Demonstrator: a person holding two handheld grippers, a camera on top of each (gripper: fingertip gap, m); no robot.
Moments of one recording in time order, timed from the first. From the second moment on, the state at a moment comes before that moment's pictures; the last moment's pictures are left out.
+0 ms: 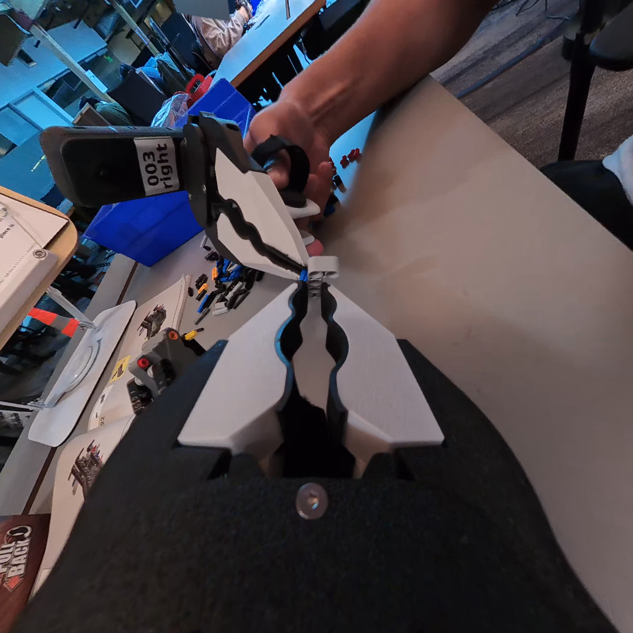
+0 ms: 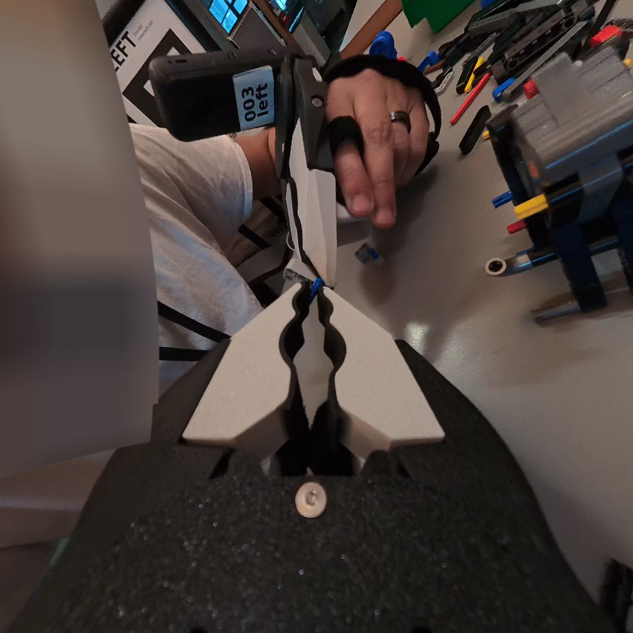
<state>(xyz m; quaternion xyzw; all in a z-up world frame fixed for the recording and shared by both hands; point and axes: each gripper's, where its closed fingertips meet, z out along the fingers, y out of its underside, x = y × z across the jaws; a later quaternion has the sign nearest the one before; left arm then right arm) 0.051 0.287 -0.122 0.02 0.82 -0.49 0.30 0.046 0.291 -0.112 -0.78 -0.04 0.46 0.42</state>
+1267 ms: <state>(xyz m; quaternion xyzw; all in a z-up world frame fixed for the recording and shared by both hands) 0.044 0.285 -0.135 0.10 0.84 -0.39 0.37 0.039 0.288 -0.138 -0.86 -0.15 0.28 0.40</state>
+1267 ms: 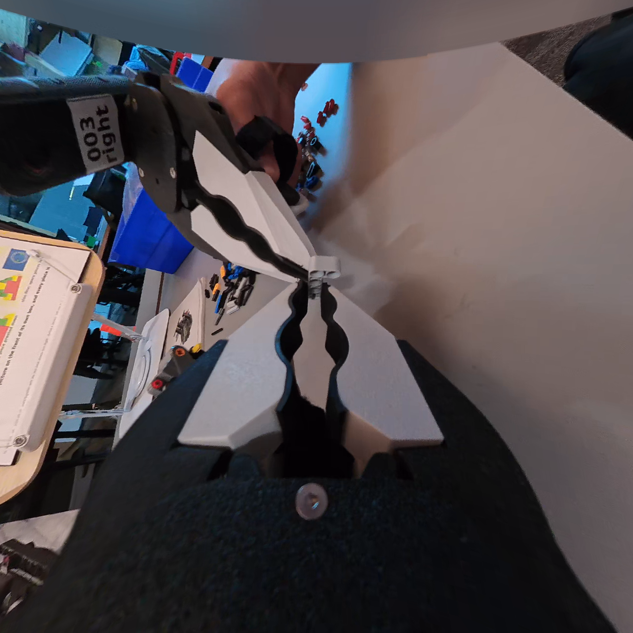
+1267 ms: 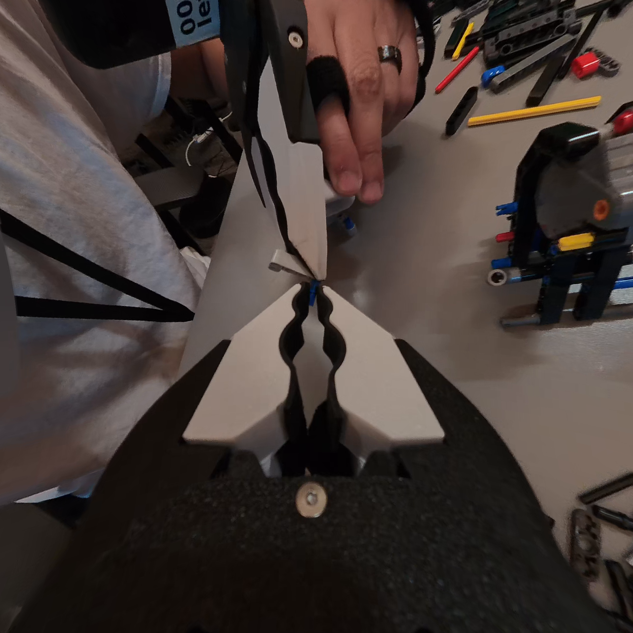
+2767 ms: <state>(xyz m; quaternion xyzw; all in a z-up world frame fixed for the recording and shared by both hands) 0.042 0.284 -0.154 0.08 0.87 -0.36 0.32 0.039 0.289 -0.156 -0.87 -0.11 0.31 0.37</state>
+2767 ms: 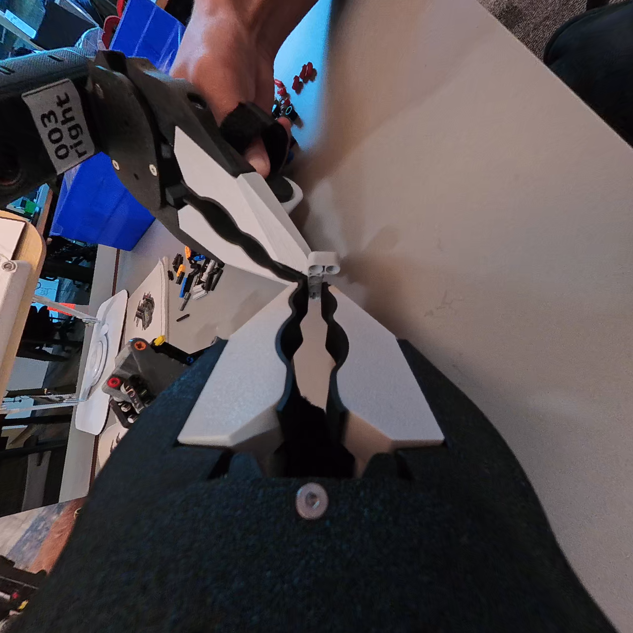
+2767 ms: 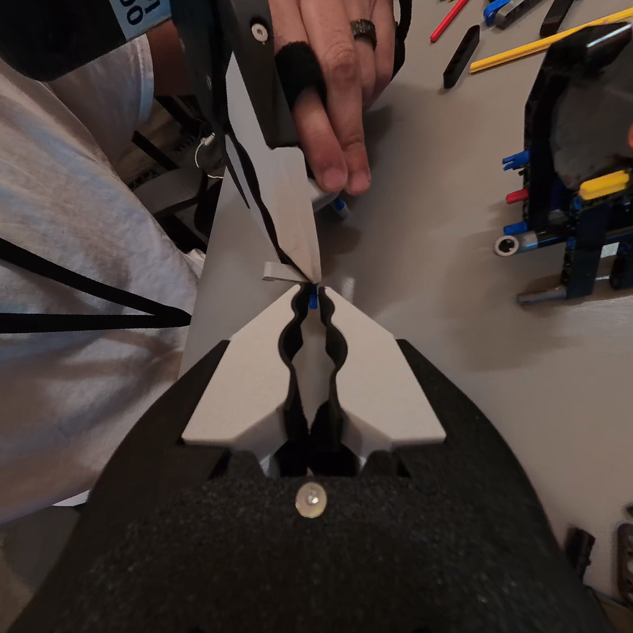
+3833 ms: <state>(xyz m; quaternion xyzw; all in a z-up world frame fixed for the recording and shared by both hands) 0.044 0.285 -0.154 0.08 0.87 -0.36 0.33 0.049 0.226 -0.146 -0.89 -0.28 0.19 0.30</state>
